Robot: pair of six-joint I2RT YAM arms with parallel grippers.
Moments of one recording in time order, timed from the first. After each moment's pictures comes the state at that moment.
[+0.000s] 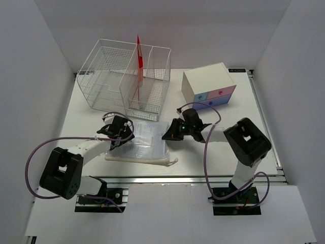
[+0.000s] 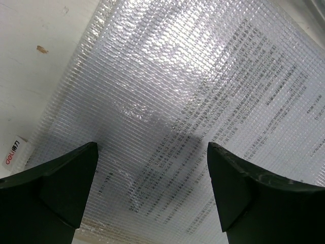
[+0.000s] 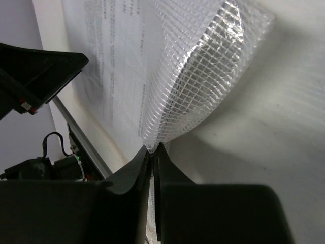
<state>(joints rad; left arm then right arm) -0.40 1.36 0.62 -0.31 -0.34 -0.82 0.65 1.79 0.80 0.31 -0.49 0.86</state>
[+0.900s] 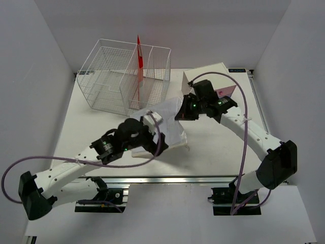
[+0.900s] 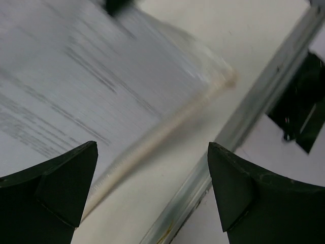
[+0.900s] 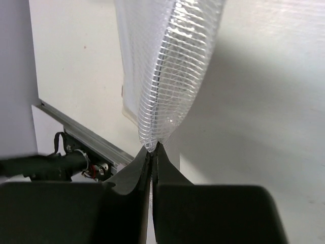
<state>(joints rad) -0.83 0.96 0.82 -0.28 0.11 -0.20 0.62 1.45 1.27 -0.60 -0.28 0.64</state>
